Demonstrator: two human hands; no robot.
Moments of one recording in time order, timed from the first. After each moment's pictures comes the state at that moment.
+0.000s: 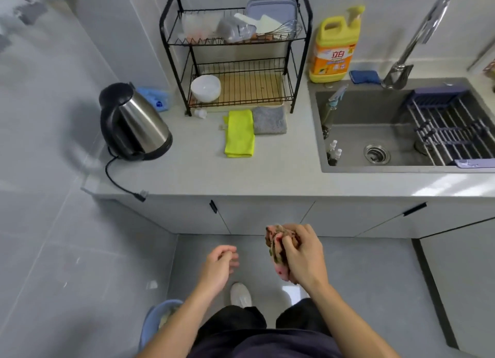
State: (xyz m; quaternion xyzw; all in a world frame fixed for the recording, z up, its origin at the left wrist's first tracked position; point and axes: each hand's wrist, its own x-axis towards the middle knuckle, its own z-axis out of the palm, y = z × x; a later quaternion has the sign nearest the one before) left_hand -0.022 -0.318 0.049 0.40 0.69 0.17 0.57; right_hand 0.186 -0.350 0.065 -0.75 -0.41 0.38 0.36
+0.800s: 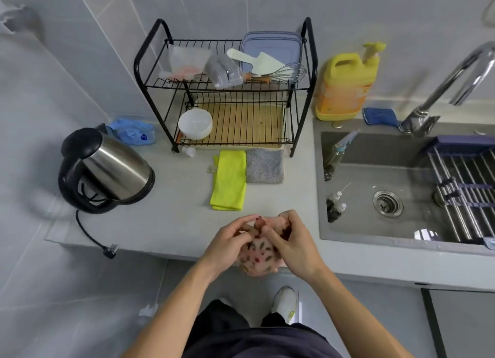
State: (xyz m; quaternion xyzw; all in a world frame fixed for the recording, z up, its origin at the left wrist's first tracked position) left_hand 0.088 -0.102 0.101 0.46 0.56 0.21 0.65; right_hand 0.272 -0.140 0.097 -0.63 -0.44 0.52 0.37
